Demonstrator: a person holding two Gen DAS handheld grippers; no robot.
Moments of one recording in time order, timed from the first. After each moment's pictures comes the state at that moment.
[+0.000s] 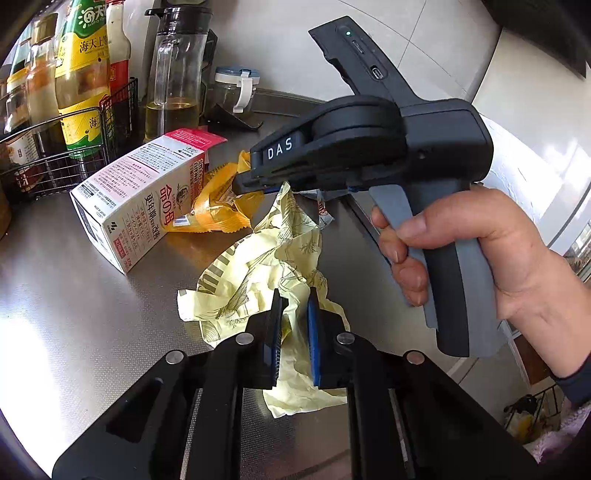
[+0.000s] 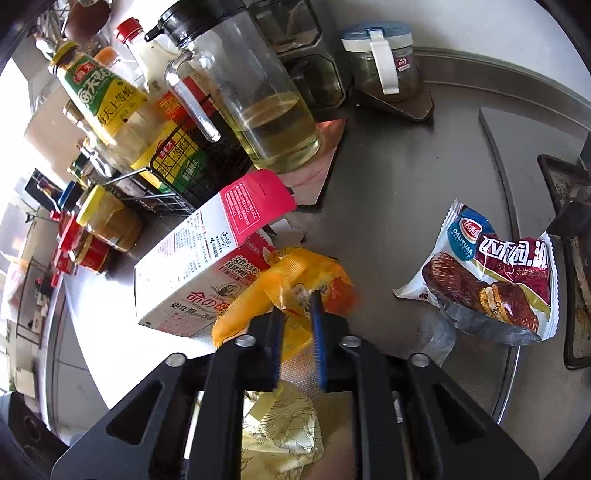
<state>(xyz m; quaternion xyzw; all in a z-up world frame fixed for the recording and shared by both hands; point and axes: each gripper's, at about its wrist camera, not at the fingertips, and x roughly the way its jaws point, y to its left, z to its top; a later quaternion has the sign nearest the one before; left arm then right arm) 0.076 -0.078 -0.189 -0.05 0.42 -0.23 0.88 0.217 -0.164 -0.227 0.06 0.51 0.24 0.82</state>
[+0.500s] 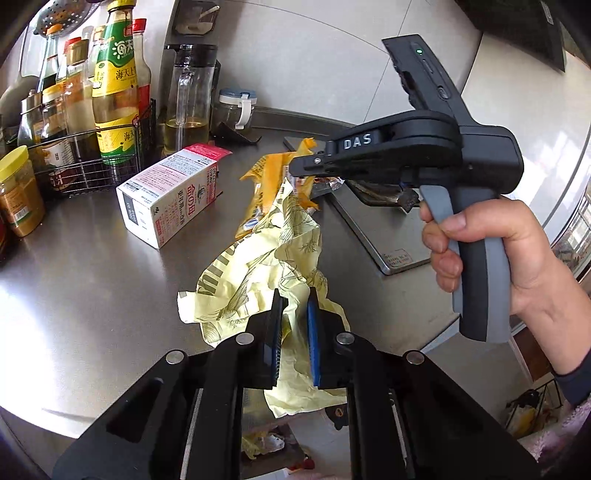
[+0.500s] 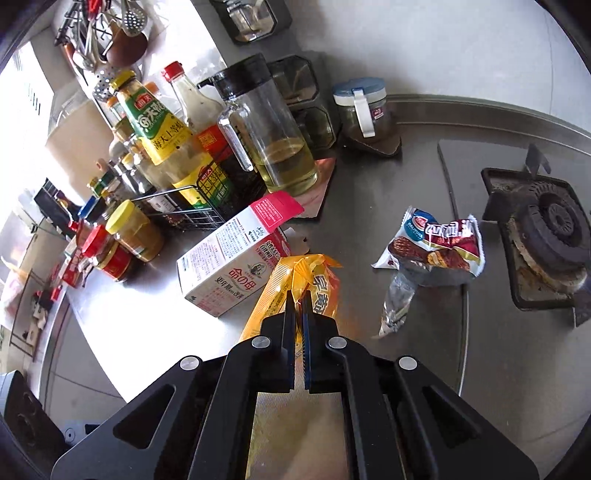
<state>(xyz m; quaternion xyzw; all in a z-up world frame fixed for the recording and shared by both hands) 0.008 -0.061 -0.151 -0.04 0.40 -0.23 0.89 0.130 -0.194 -0.168 0.09 0.44 0.20 0.87</state>
